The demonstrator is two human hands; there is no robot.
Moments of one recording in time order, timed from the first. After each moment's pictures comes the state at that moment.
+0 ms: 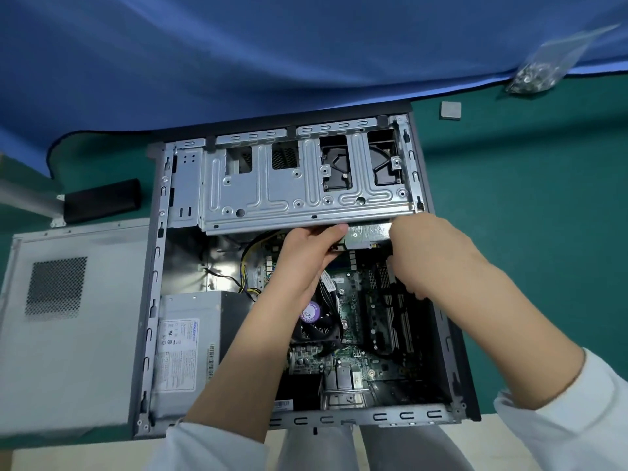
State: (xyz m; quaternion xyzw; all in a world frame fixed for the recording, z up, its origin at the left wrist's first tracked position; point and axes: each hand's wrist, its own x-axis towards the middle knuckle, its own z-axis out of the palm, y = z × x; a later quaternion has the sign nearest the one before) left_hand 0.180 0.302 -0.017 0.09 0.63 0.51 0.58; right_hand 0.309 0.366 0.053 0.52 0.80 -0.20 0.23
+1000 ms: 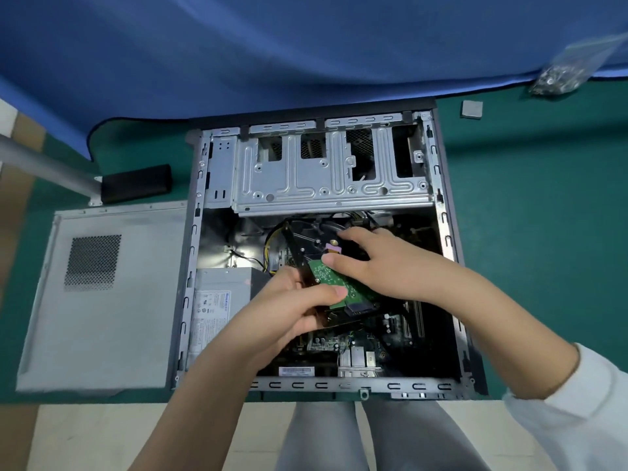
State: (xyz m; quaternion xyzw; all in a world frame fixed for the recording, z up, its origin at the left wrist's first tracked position) left_hand 0.163 0.208 0.057 0.07 0.60 0.42 0.68; right_hand 0.287 0.329 0.048 0.40 0.77 -0.47 0.18
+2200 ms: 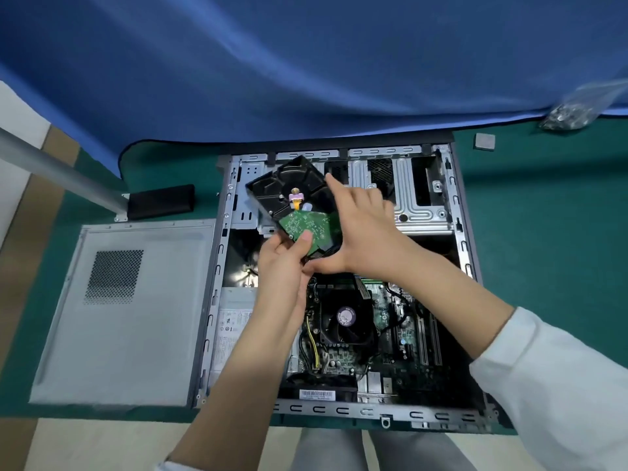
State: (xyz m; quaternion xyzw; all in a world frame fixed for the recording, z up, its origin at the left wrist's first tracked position) left_hand 0.140 0.255 0.040 -0.05 0.61 0.65 0.44; right_hand 0.222 0.351 0.039 0.35 0.89 -0.28 0.01
